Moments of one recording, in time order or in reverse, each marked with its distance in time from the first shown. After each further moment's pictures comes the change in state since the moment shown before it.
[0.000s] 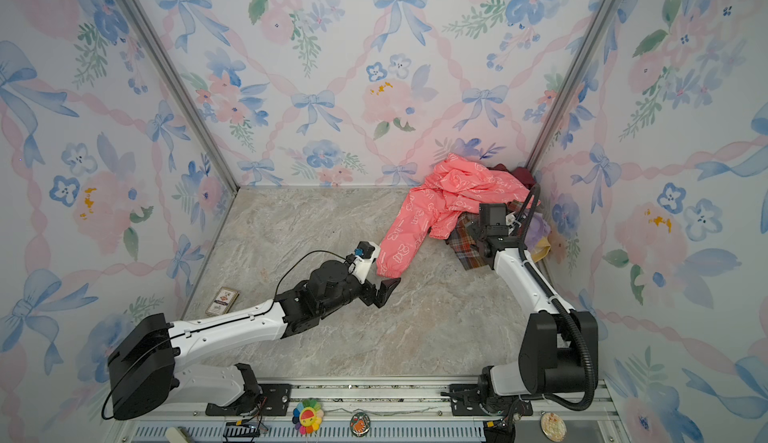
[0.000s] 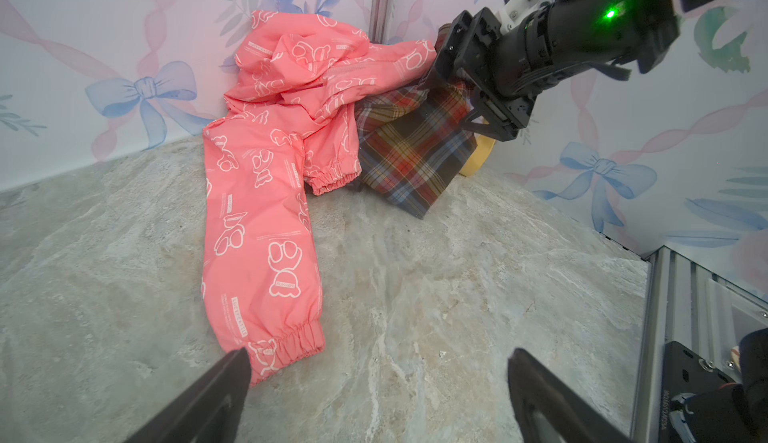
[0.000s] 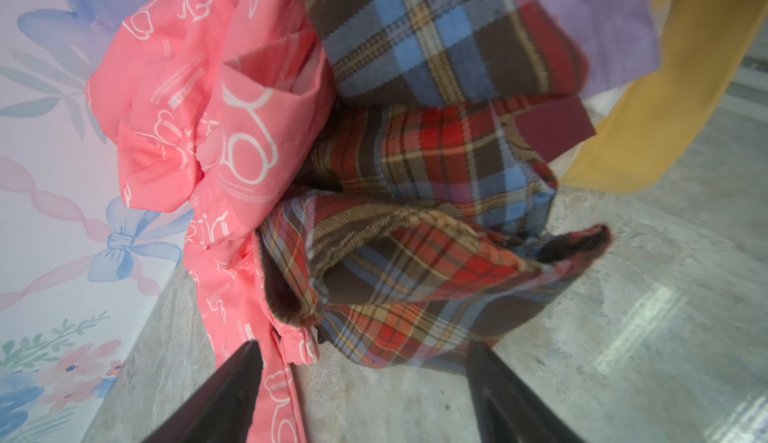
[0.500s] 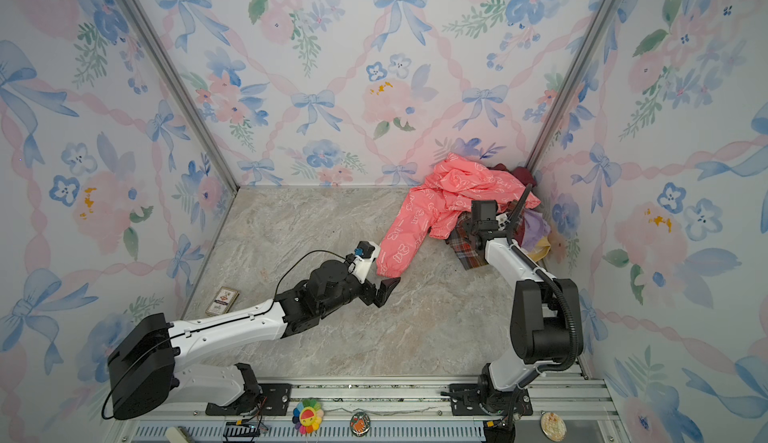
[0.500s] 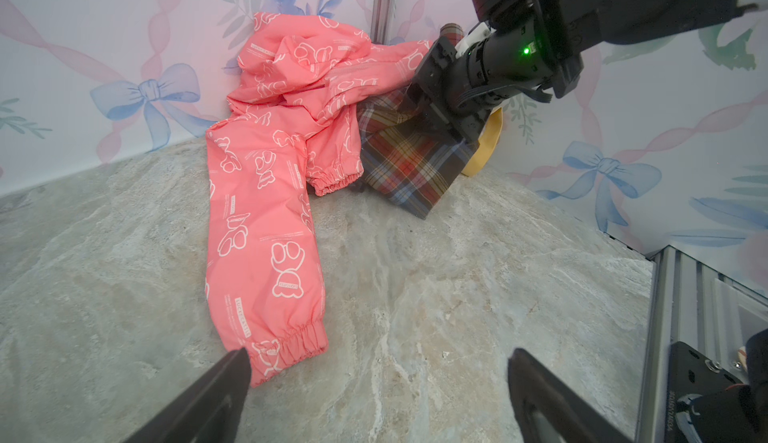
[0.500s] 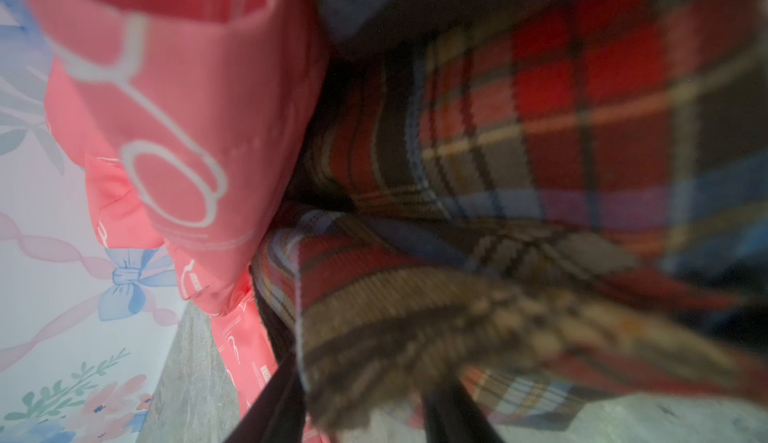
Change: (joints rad) left arm 0.000 0.000 0.000 0.001 -0.005 0.007; right arm 0.009 0.164 0.035 0.126 -0.023 0.115
